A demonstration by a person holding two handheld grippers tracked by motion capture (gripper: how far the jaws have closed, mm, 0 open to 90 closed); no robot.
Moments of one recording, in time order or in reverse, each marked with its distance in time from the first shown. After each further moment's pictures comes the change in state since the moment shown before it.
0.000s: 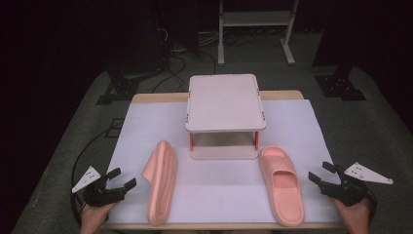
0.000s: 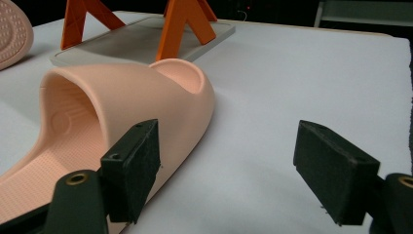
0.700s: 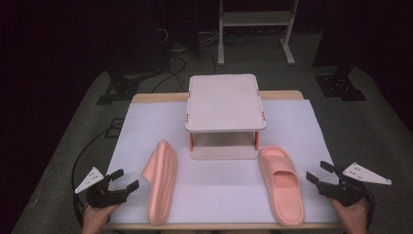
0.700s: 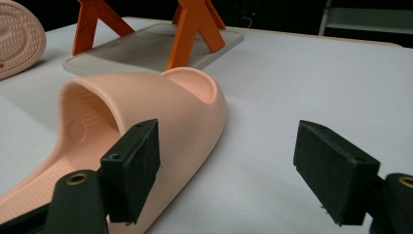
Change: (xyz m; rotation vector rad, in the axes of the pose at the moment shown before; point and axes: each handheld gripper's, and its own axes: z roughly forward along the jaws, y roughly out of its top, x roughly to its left) left arm -0.007 -0.001 0.004 0.026 -0.027 0.022; right arm 0.008 0.004 0.000 -0.022 0.016 -0.015
